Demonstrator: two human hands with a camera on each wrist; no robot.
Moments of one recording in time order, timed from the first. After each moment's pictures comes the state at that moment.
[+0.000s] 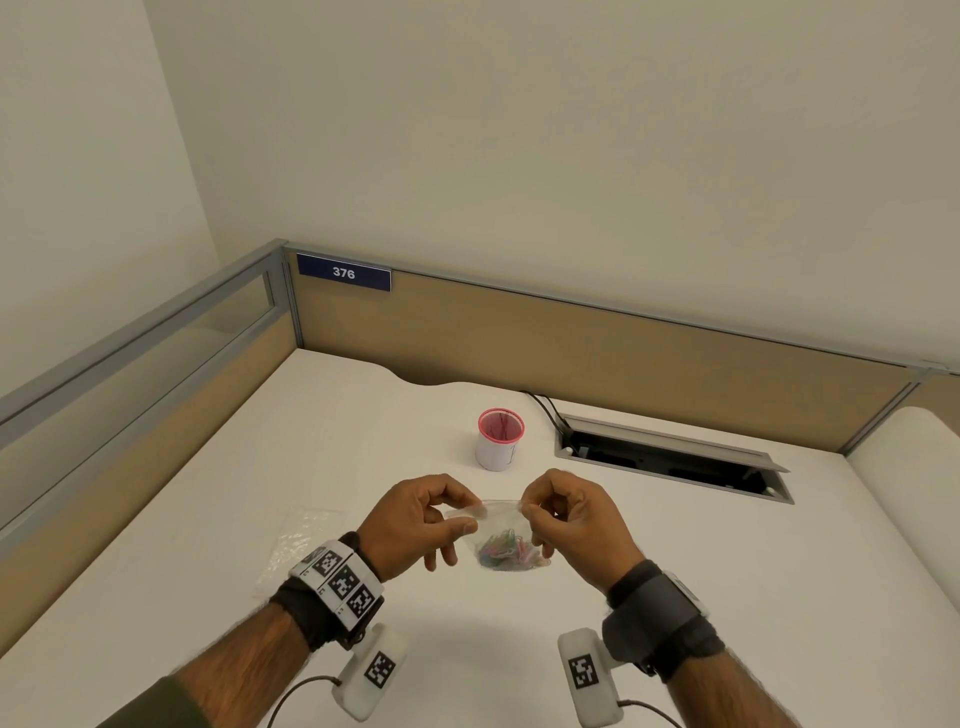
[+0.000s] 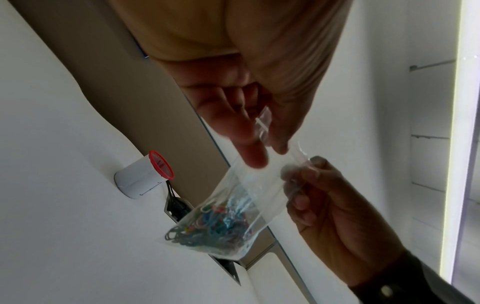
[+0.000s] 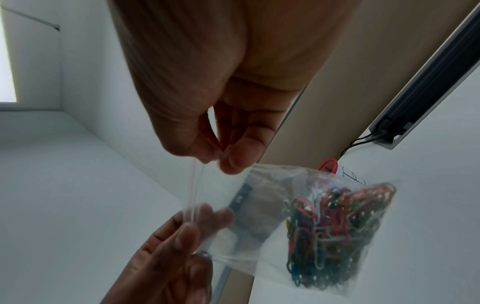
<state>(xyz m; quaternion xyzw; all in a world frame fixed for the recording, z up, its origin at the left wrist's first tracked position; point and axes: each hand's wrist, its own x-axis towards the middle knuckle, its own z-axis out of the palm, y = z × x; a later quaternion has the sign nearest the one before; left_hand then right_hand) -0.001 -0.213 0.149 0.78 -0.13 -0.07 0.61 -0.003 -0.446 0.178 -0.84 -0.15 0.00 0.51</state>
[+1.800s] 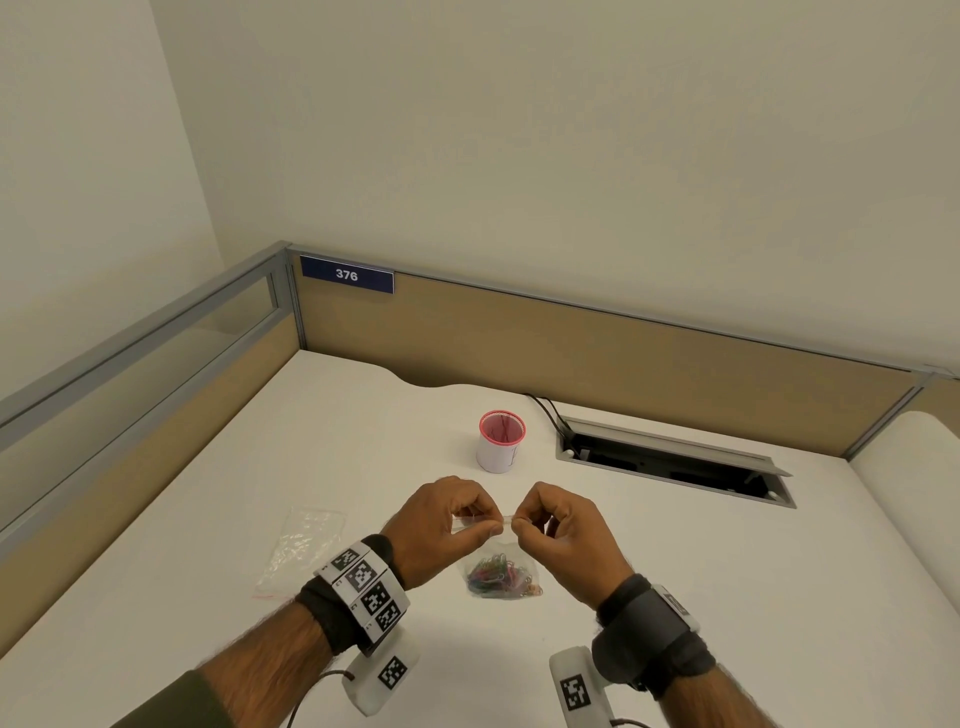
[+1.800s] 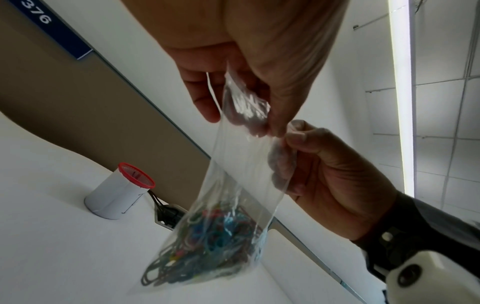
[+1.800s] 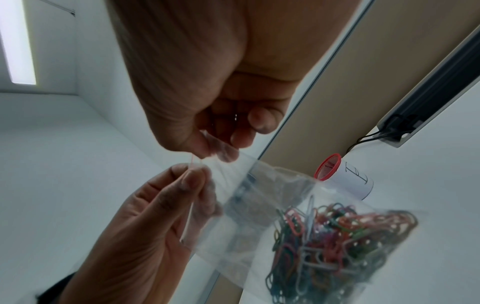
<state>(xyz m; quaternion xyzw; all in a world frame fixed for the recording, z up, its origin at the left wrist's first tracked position) 0.001 -0.232 0.148 0.85 -0.26 0.05 0.45 -0.014 -0.436 0.176 -0.88 -0.18 -0.03 0.44</state>
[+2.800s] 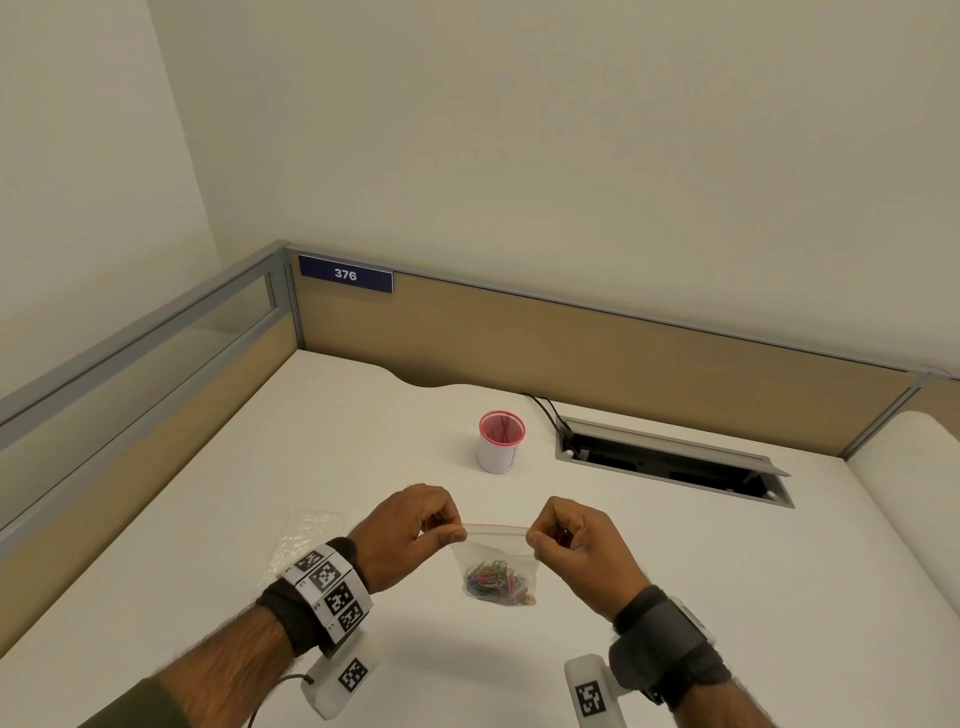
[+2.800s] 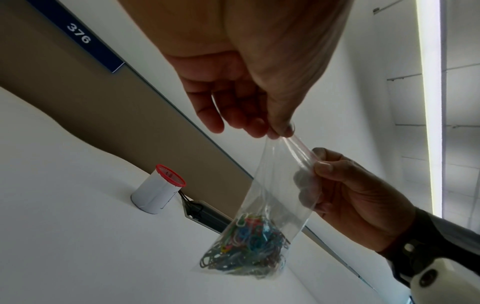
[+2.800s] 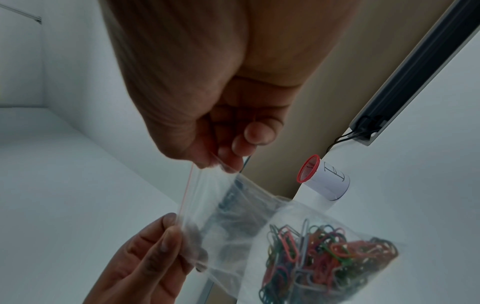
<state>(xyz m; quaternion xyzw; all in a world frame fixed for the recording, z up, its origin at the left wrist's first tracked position) 0.007 -0.193 0.130 0.88 -0.27 0.02 0.40 -0.015 -0.453 0.161 -0.87 -0.14 0.01 0.47</state>
